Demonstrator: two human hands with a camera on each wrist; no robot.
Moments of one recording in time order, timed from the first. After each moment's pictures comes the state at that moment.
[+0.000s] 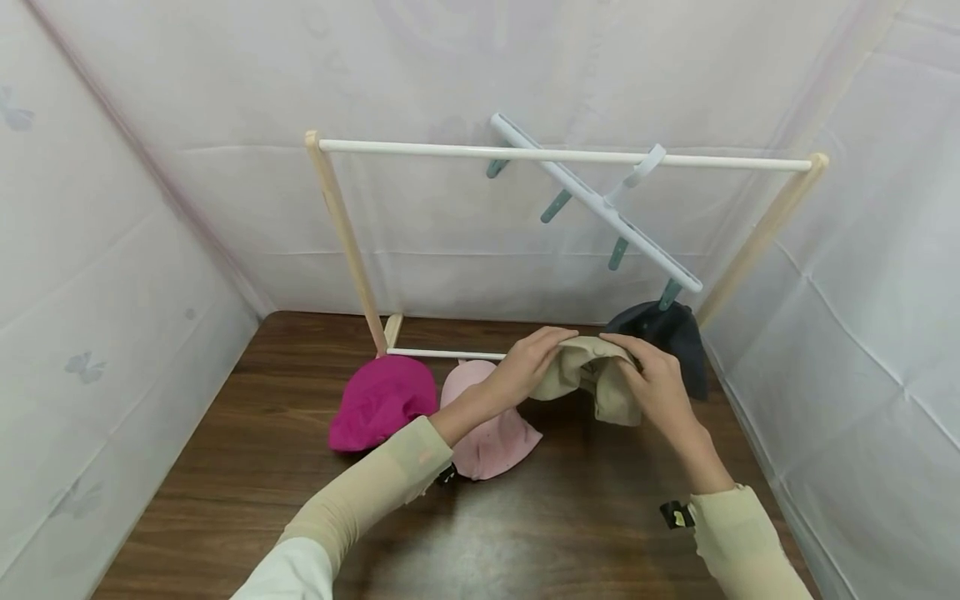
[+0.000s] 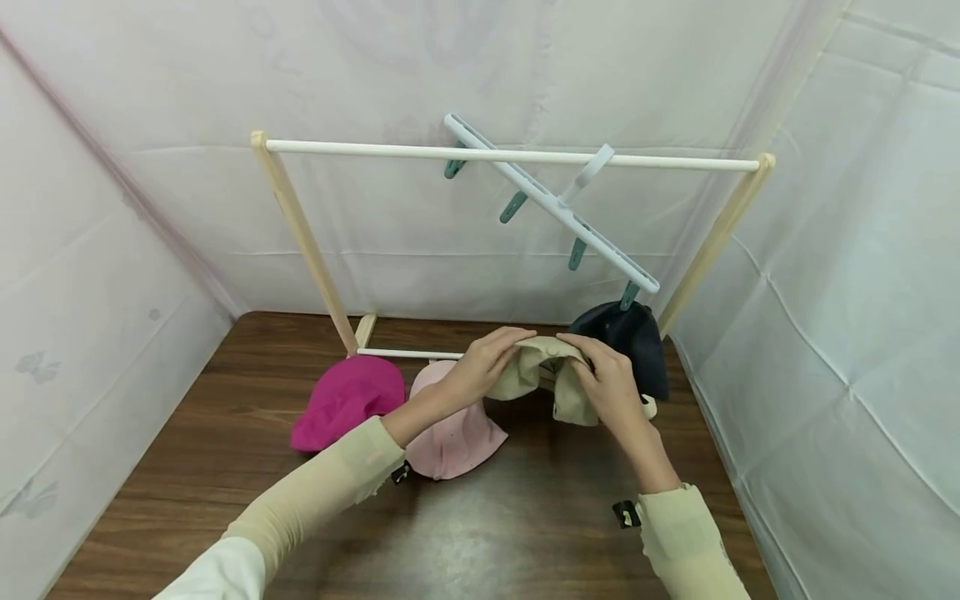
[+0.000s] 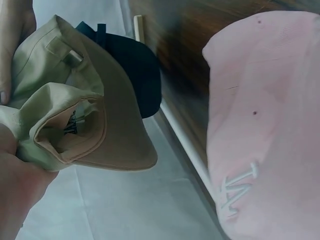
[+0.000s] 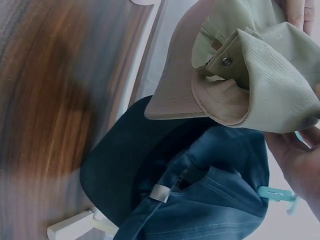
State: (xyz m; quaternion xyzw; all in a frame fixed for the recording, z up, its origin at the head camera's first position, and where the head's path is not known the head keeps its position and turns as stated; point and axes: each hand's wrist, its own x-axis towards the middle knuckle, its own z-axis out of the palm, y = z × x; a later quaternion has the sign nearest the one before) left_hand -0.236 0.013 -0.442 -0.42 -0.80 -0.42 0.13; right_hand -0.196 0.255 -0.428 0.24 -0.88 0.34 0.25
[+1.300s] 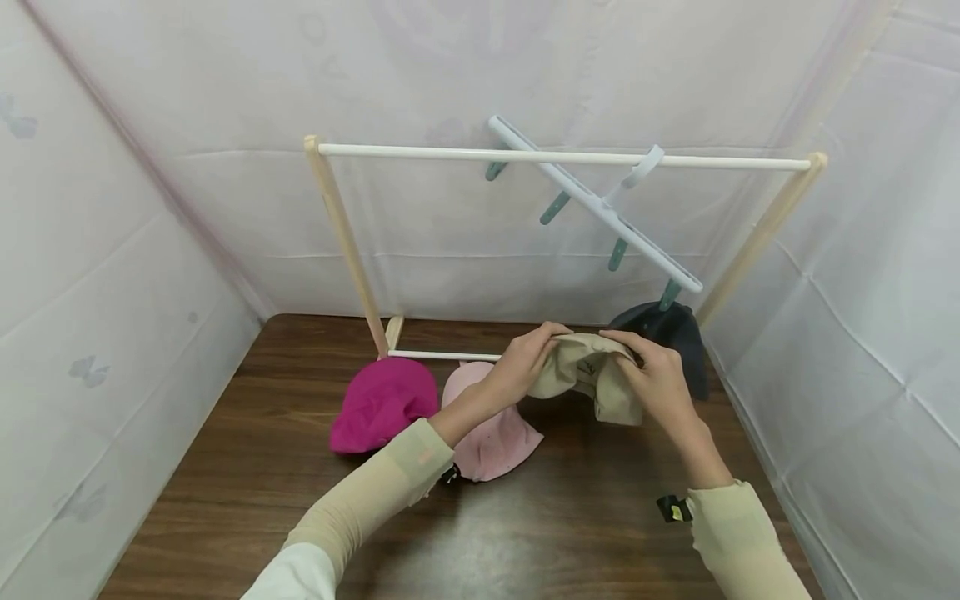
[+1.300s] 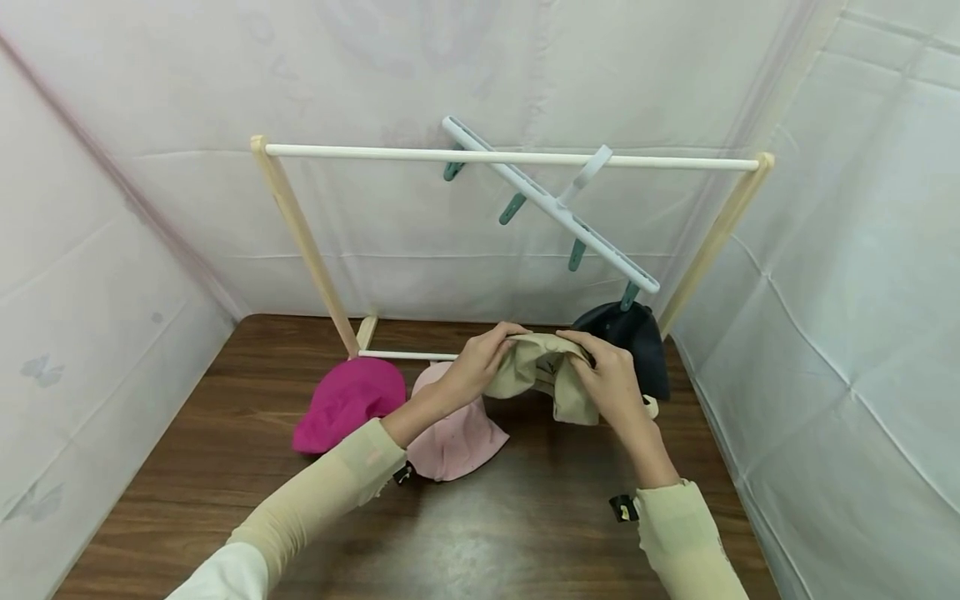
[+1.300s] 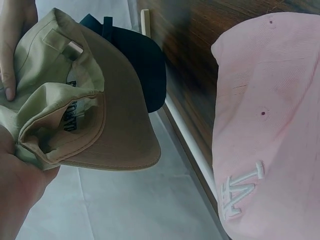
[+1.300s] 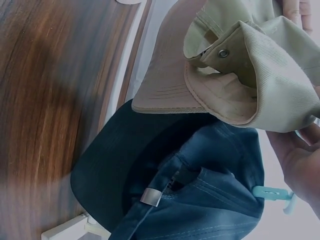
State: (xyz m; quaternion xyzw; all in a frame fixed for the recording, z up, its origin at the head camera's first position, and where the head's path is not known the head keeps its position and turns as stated) left_hand -0.237 0.011 -0.436 -0.38 -0.81 -0.42 0.13; right_hand -0.201 0.251 -0.419 0.23 -0.88 0.33 0.26
